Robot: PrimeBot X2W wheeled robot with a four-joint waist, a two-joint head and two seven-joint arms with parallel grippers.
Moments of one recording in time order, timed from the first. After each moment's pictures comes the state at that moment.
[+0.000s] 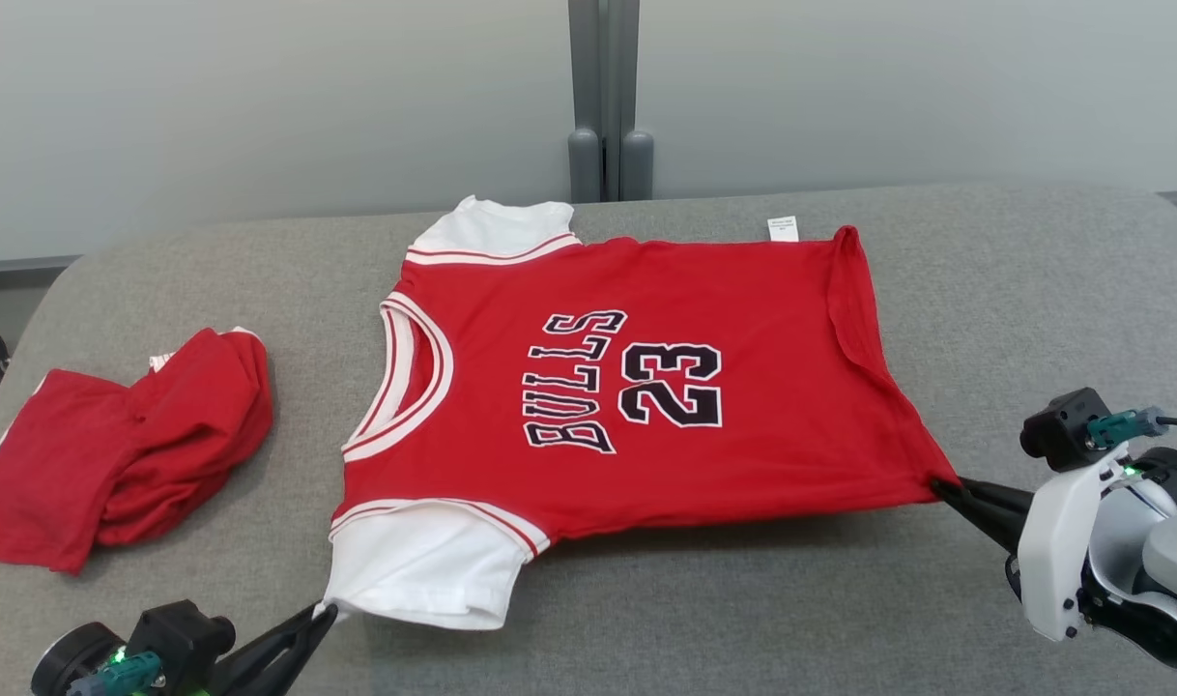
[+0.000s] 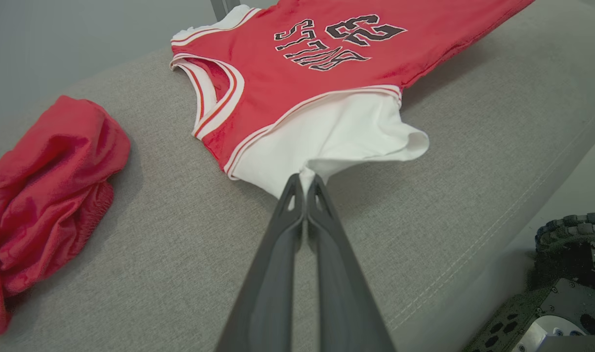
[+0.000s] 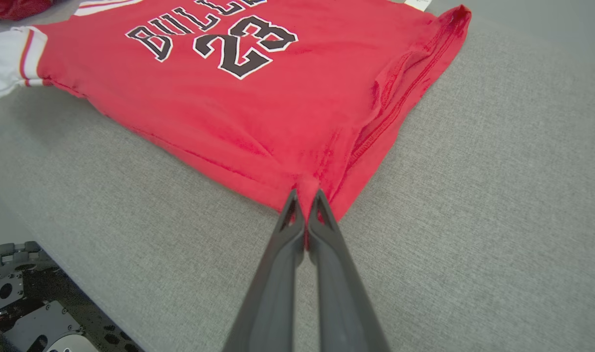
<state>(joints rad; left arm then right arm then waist) -0.14 0.84 -0.82 0.06 -0.74 -0.12 -0.14 -0.65 -0.87 1.27 0.34 1.11 0.13 -0.06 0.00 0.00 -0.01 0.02</state>
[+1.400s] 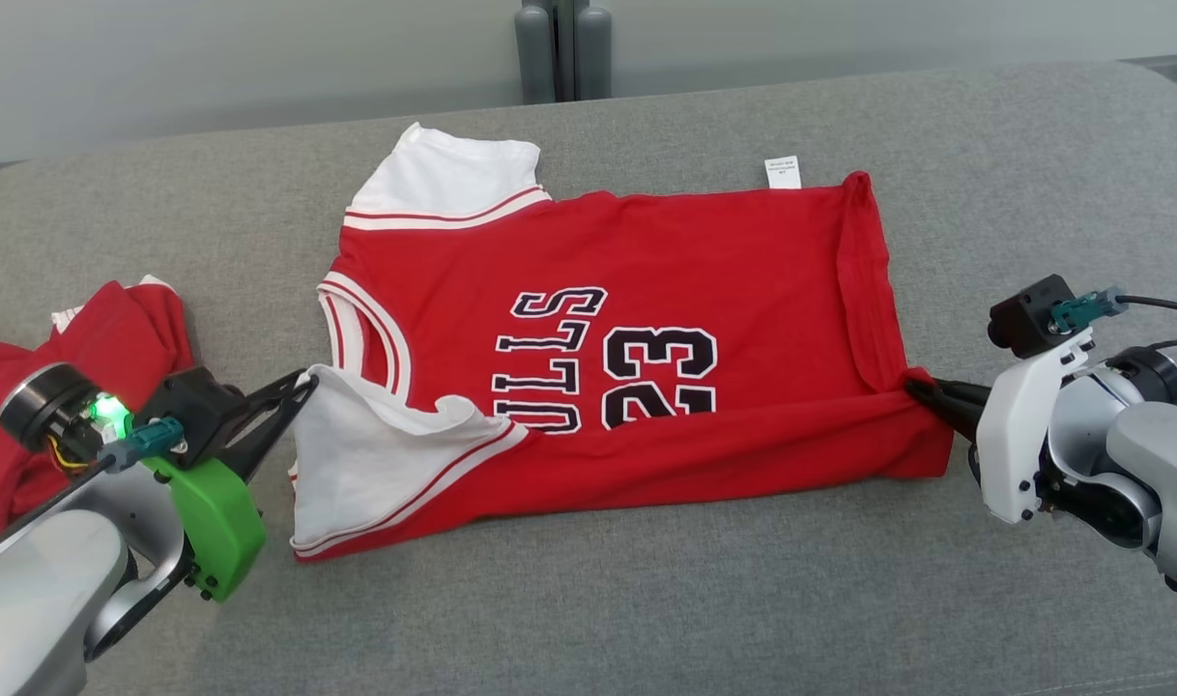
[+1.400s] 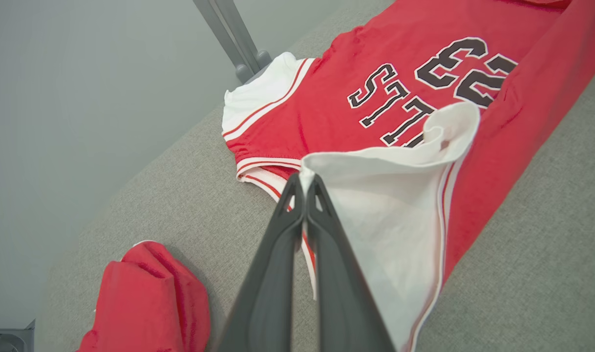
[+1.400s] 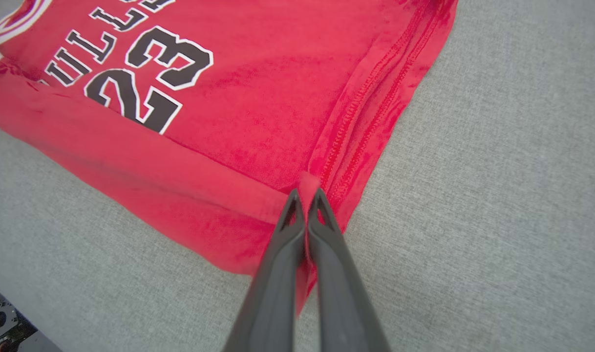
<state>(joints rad) -0.59 0.80 -0.91 0.19 -0.61 -0.13 -0.03 -0.84 -0.77 1.27 0.46 1.17 0.13 0.08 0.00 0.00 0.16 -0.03</state>
